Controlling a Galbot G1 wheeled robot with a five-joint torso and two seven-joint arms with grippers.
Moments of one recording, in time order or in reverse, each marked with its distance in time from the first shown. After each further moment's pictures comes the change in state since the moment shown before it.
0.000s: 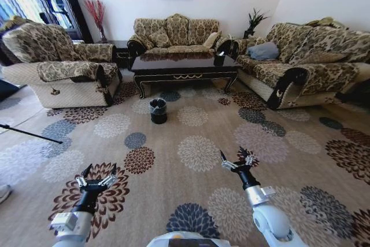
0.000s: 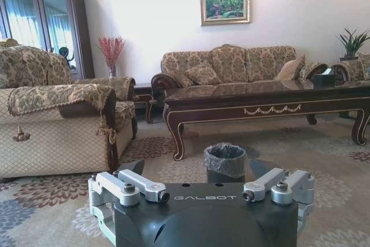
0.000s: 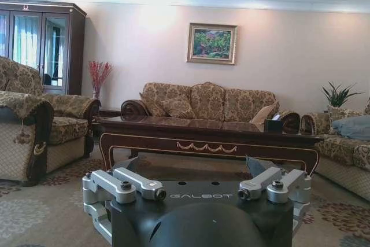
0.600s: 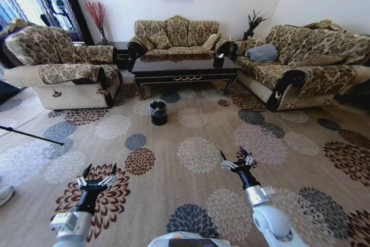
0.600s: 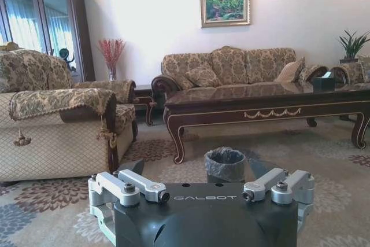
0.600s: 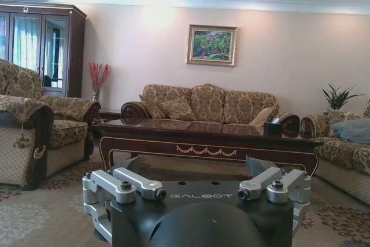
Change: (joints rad) left arm 0.000 0.000 0.000 0.000 0.000 0.000 0.000; right arm 0.000 0.000 0.000 0.000 0.000 0.000 0.000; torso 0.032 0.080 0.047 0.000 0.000
